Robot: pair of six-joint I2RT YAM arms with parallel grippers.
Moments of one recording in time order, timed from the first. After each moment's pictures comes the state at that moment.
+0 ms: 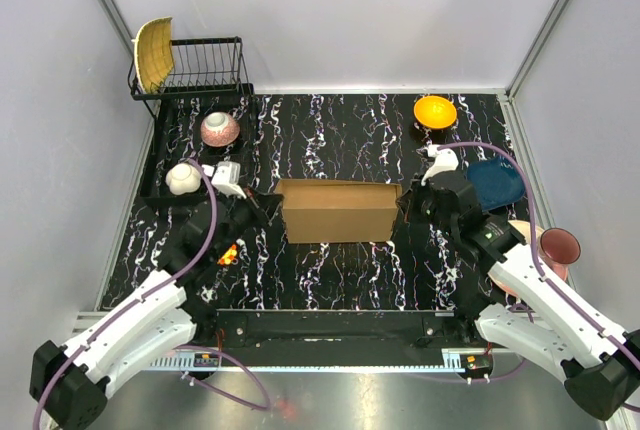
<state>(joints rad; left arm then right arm) -0.58 0.70 0.45 0.08 -0.02 -0.60 0.62 0.87 0.81 -0.46 0.15 0.48</state>
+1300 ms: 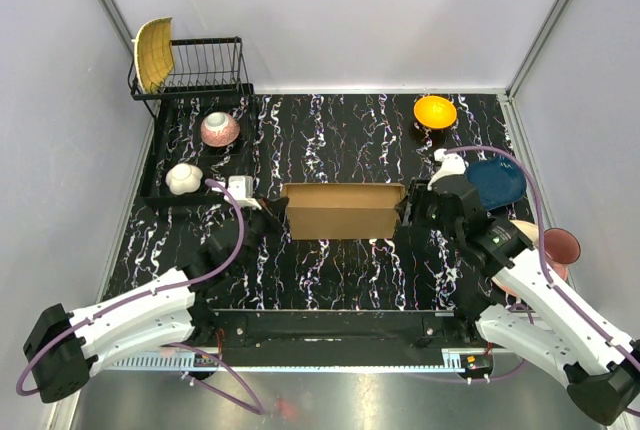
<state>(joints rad) -0.90 0.79 0.37 0.28 -0.53 -0.55 0.62 0.83 0.82 -0.58 0.19 0.52</state>
